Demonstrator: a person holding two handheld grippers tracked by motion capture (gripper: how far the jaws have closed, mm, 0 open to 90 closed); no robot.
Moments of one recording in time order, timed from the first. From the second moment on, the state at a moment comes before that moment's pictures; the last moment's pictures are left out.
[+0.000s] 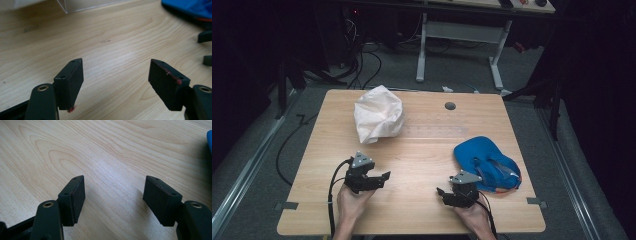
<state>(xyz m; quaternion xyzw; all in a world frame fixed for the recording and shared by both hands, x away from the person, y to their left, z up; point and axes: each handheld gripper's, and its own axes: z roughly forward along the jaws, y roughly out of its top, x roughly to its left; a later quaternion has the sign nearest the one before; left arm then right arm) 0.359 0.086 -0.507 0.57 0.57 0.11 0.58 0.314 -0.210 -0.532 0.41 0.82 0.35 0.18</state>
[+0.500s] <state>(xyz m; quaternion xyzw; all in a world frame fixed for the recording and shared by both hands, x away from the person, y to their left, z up) 0.360 0.077 -0.545 0.59 0.57 0.18 0.55 0.297 -0.226 -0.491 0.39 0.80 0.42 0.18</state>
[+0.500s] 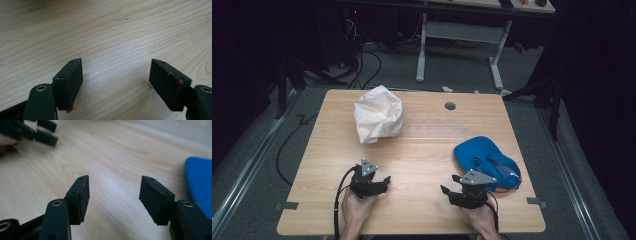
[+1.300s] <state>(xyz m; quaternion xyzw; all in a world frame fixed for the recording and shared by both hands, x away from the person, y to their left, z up) 0.360 0.076 -0.547 0.59 0.57 0.19 0.54 0.365 -0.372 -0.464 0.54 0.72 0.34 0.28</state>
